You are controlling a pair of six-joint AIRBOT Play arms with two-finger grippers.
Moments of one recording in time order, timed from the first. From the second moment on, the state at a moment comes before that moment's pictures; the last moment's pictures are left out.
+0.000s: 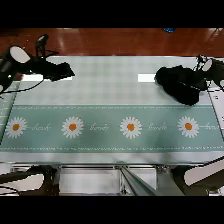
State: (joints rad) left arm -0.04 -1.42 1.34 1.11 -1.03 -1.48; right arm -0.23 -1.80 1.49 -1.47 1.00 1.67
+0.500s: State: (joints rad) left arm -0.01 -0.83 0.86 1.01 -1.04 -1.47; right arm -0.15 -1.46 1.89 -1.12 1.03 1.44
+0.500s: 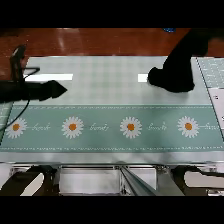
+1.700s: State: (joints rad) left arm 0.07 -0.55 0.63 1.12 -0.91 -1.52; right arm 0.64 -1.32 1.31 -1.06 0.98 1.48
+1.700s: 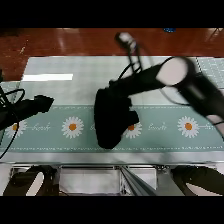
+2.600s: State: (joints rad) left arm 0.07 -0.82 0.46 0.78 -1.07 -1.32; right arm -0.02 -1.04 0.96 -1.27 1.11 1.57
